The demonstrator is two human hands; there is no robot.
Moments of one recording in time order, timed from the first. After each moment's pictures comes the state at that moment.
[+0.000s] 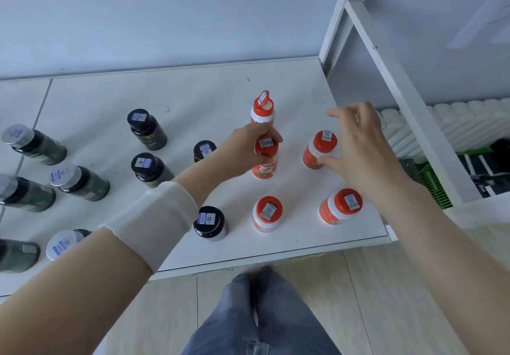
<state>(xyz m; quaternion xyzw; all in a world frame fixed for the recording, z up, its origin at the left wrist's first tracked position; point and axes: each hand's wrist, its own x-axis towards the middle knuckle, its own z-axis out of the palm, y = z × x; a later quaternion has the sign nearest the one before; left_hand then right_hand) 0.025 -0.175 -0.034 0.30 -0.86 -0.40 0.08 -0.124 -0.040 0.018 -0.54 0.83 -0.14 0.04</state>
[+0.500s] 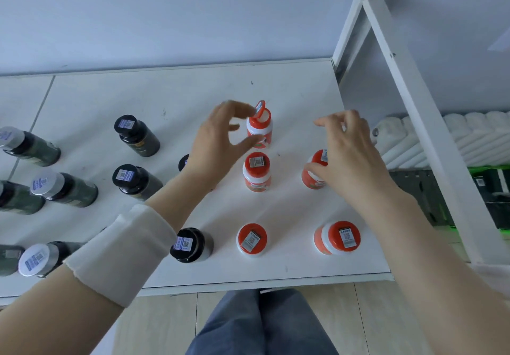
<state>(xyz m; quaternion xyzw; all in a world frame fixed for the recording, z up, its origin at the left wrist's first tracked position) 0.013 -0.189 -0.032 0.39 -0.81 -0.34 0.29 -0.154 -0.077 0.002 -0.58 0.80 -0.11 0.07</state>
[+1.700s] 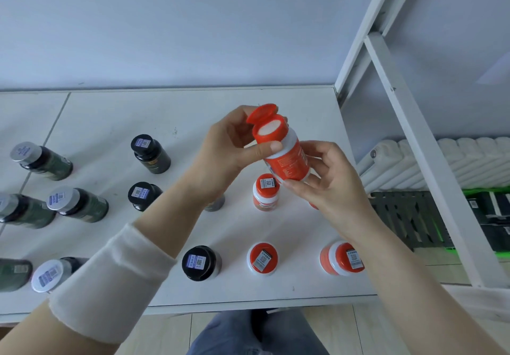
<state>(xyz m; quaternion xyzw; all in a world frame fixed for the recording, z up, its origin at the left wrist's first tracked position) 0.021 -0.184 0.024 0.25 -0.60 -0.69 0.33 -0.122 -0.077 0.005 -0.40 0.62 -0.53 0.43</state>
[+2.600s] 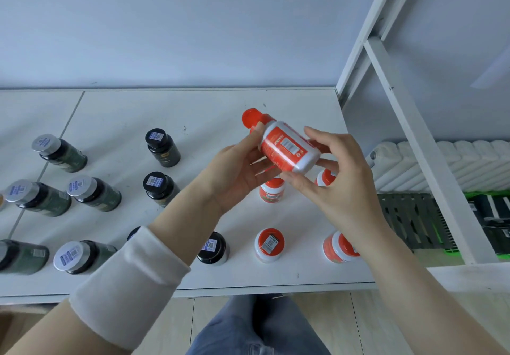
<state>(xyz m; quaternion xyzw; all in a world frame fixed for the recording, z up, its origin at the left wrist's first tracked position) 0.033 -0.157 0.023 0.34 -0.34 -0.84 0.25 -0.100 -0.059 0.022 -0.55 0.67 -0.47 0.15</state>
